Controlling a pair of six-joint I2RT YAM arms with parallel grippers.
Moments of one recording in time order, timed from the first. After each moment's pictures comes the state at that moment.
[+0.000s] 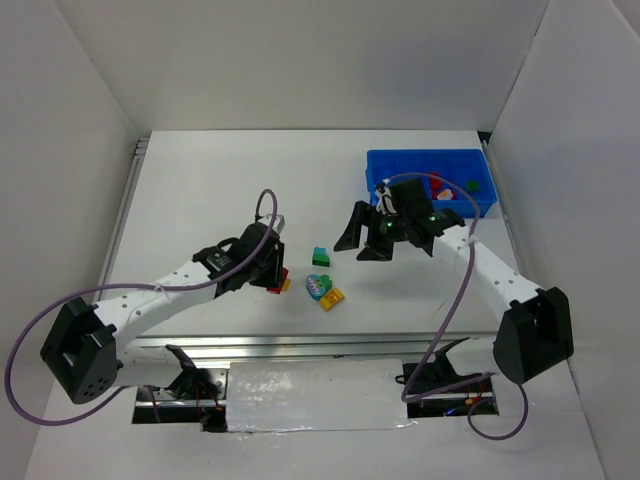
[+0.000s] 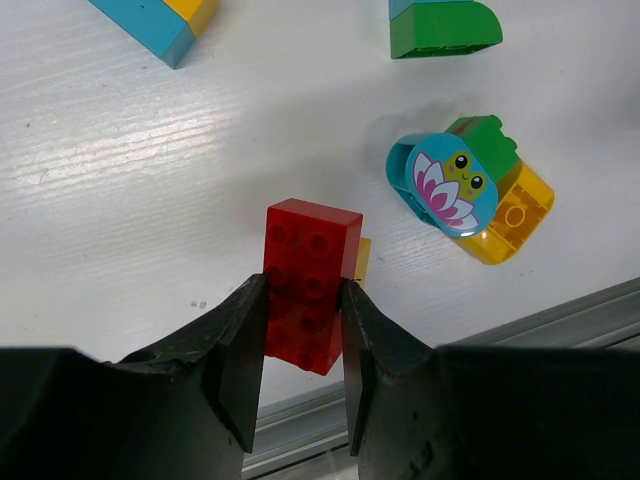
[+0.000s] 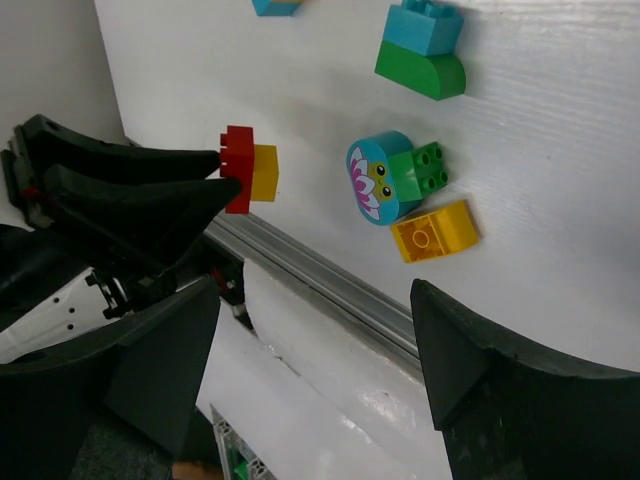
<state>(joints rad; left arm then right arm) -0.72 1.27 0.85 -0.50 -0.15 -0.52 0.39 1.32 1.03 -0.56 -0.50 0.66</state>
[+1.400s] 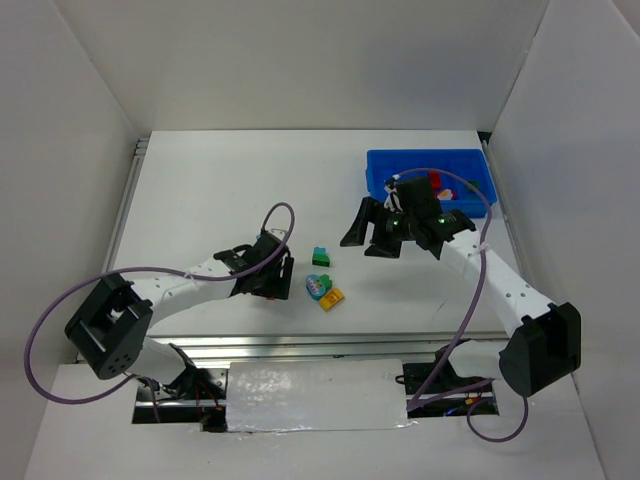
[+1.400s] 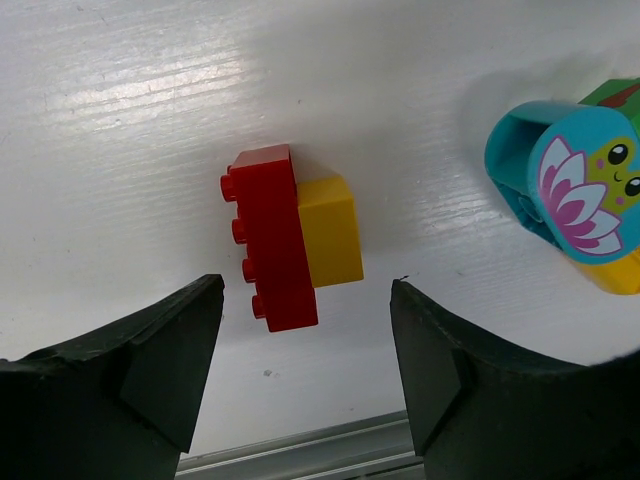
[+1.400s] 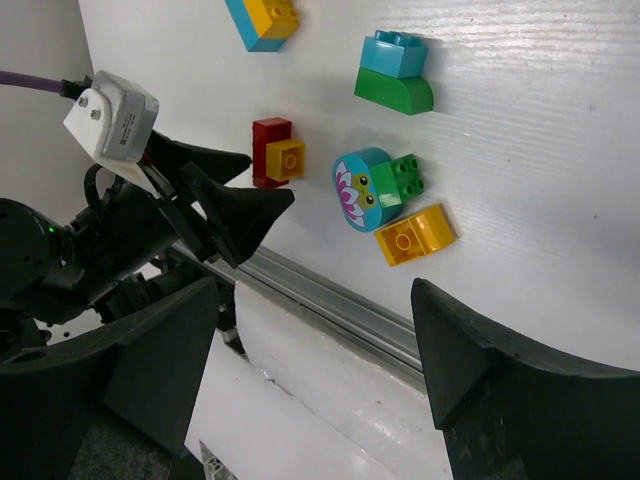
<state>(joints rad) -0.72 1.43 0.79 -0.44 -0.18 -0.53 0.40 1.27 1.05 -0.60 -0.40 0.68</state>
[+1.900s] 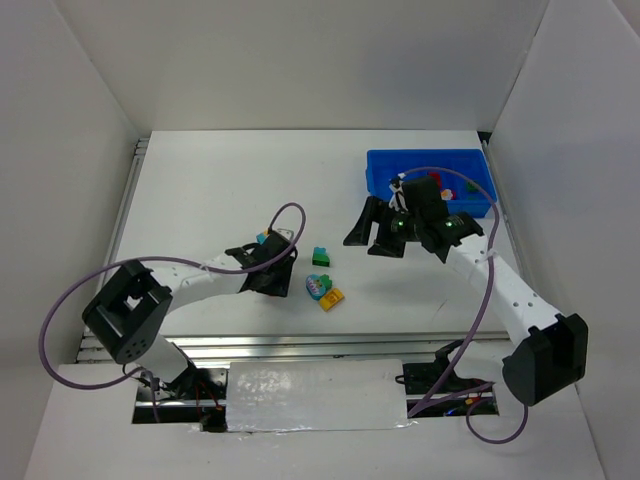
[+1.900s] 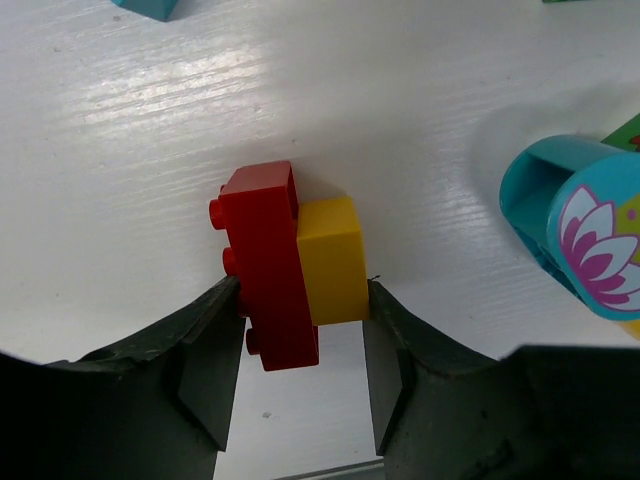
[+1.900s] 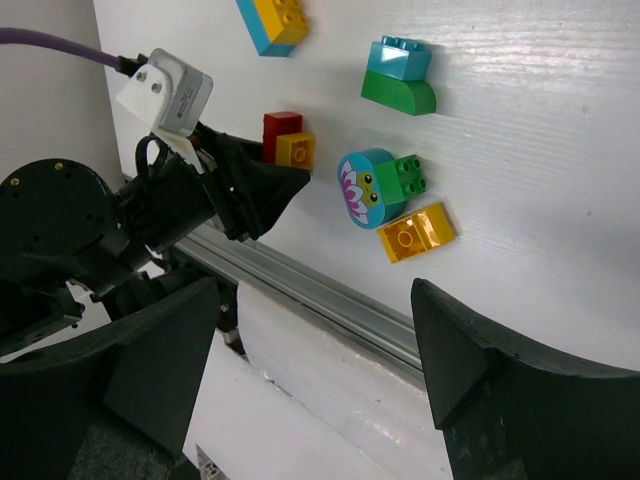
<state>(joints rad) -0.72 1.54 0.82 -0.38 -0.19 -0.50 0.39 1.22 1.05 -0.62 -0.40 0.67</state>
